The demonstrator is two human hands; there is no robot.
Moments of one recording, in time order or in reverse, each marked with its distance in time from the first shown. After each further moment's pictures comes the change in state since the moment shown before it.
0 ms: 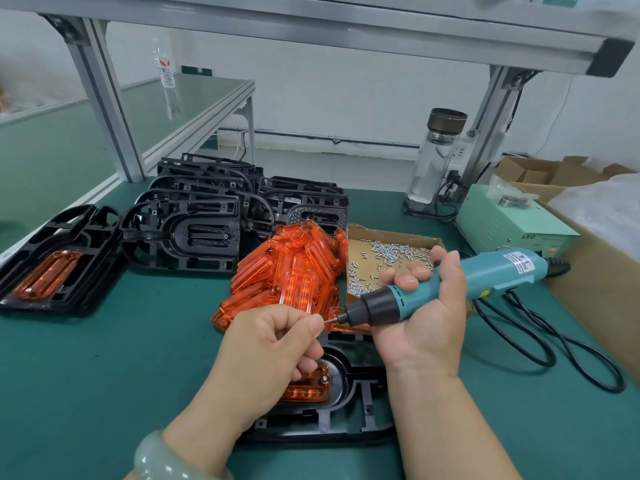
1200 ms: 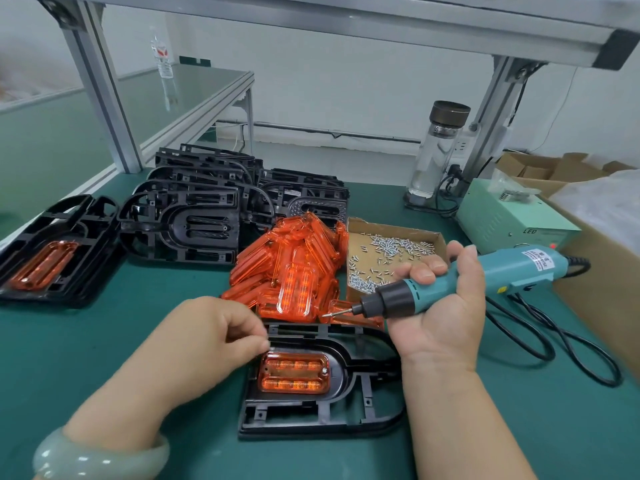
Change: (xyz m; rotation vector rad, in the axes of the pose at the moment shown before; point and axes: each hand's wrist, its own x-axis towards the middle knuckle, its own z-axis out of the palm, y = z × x) left_hand 0.010 -0.008 -0.061 0.720 -0.137 0.064; right_hand 0.006 -0.013 -0.005 -0.033 -0.006 -0.027
